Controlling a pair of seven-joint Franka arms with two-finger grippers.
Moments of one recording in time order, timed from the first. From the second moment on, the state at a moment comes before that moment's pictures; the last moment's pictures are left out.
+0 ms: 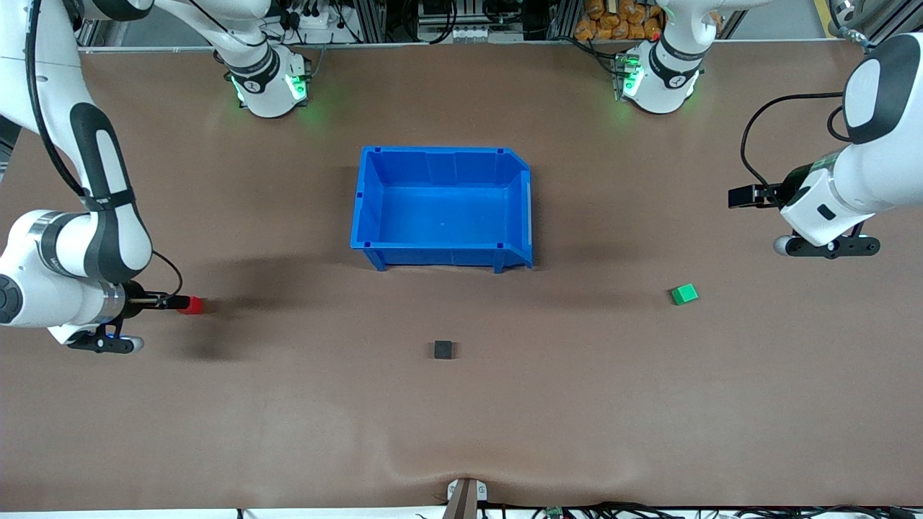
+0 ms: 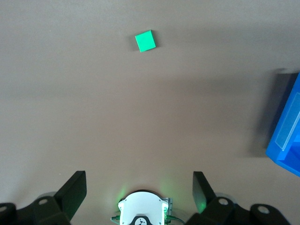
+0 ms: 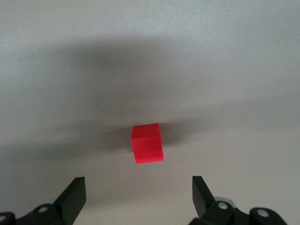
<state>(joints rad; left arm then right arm) 0.01 0.11 -0.10 -1.70 0.04 1.51 -0.06 -0.15 0.58 -0.02 -1.64 -0.03 1.98 -0.05</state>
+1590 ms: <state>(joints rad) 0.01 0.14 -0.10 -1.74 0.04 1.53 -0.06 -0.16 0.65 -0.02 -1.70 -0.03 2.13 -0.12</state>
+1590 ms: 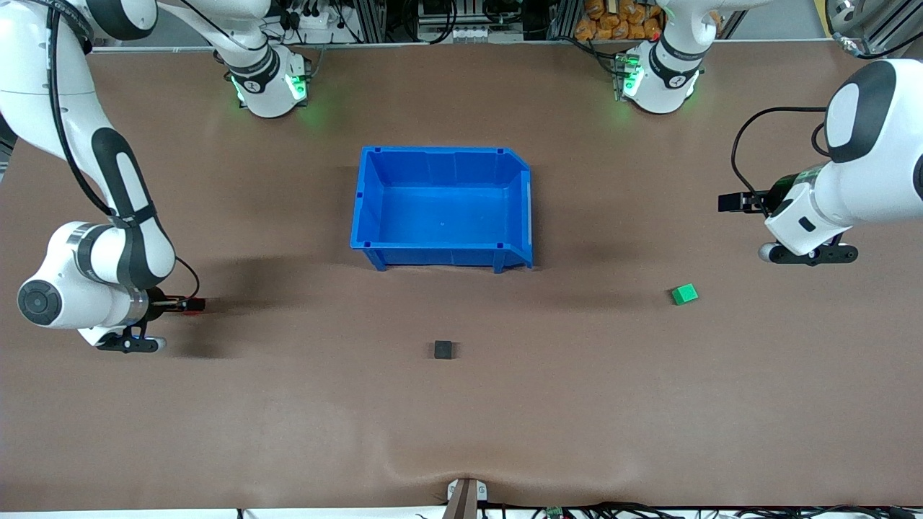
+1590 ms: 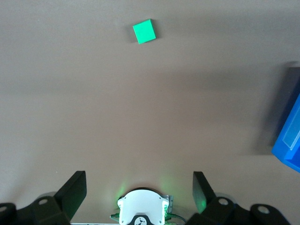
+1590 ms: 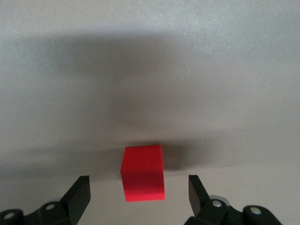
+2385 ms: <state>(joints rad) 0.01 0.14 -0.10 -1.77 0.04 1.55 -0.06 -0.17 0.67 -0.02 -1.72 -0.03 2.18 -0.17</state>
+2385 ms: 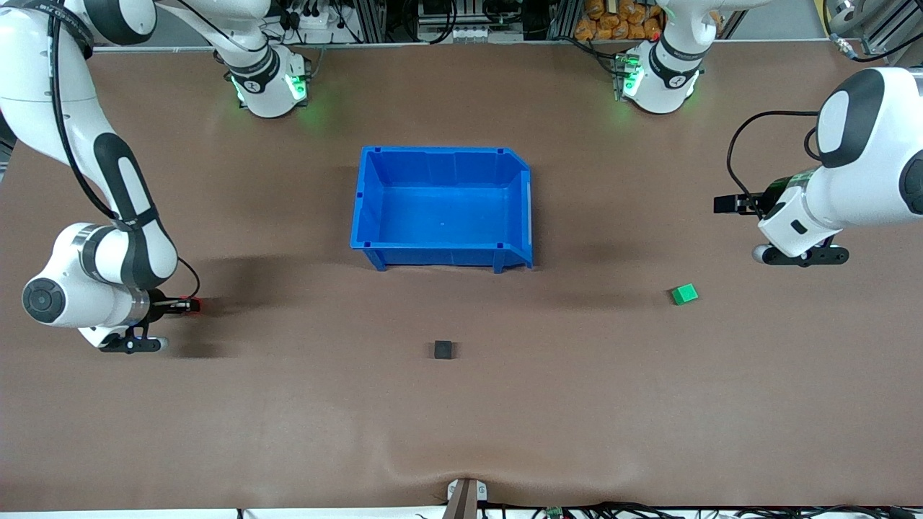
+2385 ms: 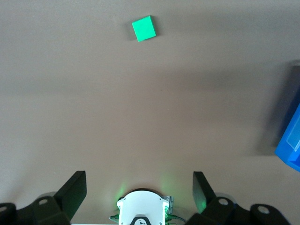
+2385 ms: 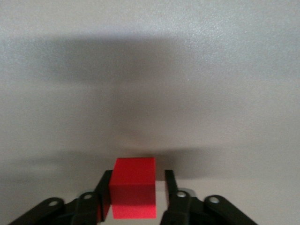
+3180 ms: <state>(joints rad) 0.01 0.14 -0.10 -1.81 0.04 1.59 -0.06 -0.17 0.67 -0.02 -1.70 0.00 2.08 -0.14</state>
